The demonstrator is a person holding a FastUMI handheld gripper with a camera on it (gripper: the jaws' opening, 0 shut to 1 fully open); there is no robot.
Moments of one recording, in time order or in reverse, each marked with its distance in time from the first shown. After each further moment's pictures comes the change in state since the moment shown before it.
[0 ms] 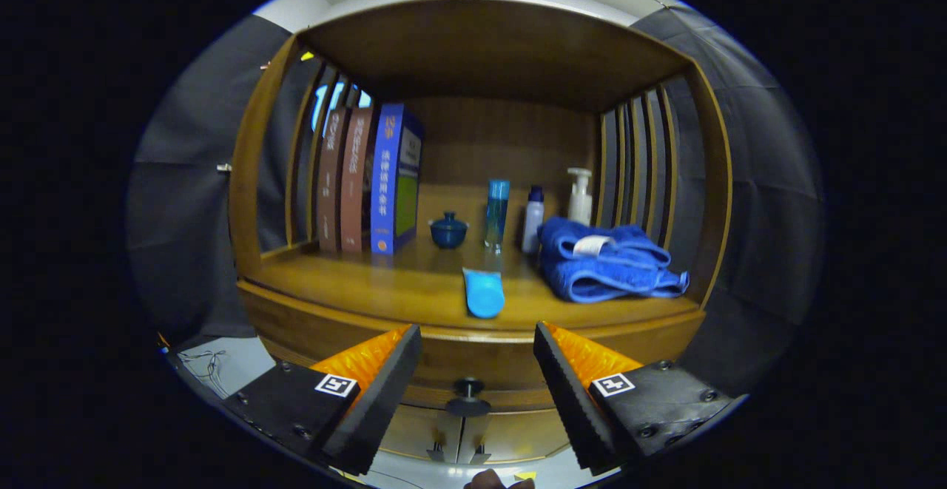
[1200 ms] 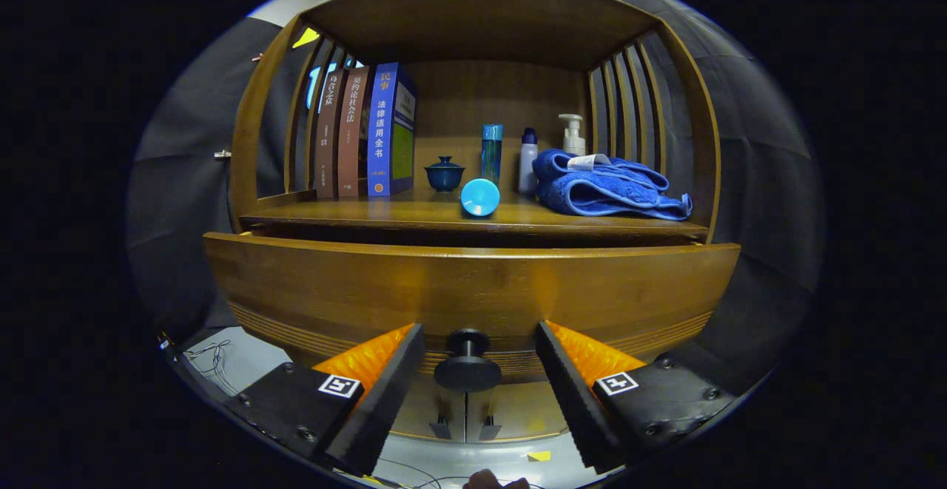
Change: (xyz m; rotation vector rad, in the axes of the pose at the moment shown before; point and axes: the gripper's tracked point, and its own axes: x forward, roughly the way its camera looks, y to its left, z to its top) arm 0.007 -0.007 -0.120 0.045 0.142 -0.016
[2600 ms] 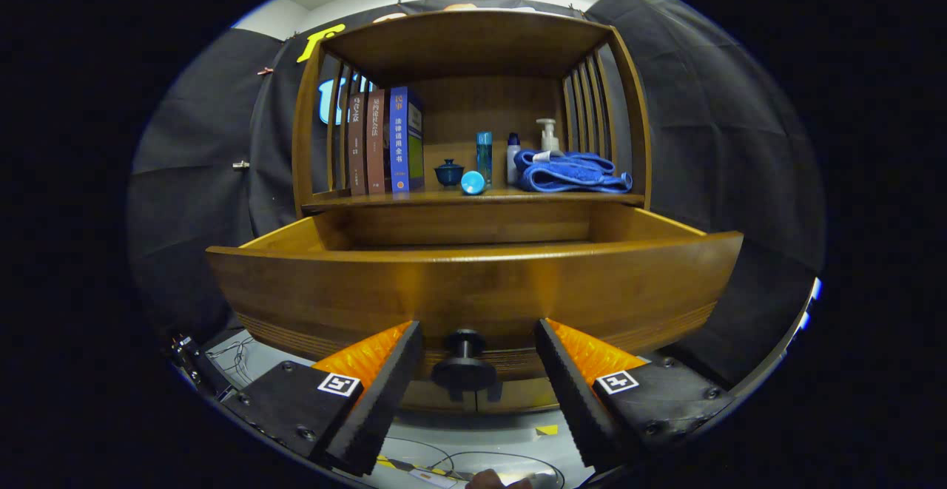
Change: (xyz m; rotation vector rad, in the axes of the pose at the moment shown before) arm -0.083 -0.021 -0.044 0.061 -0.023 0.030
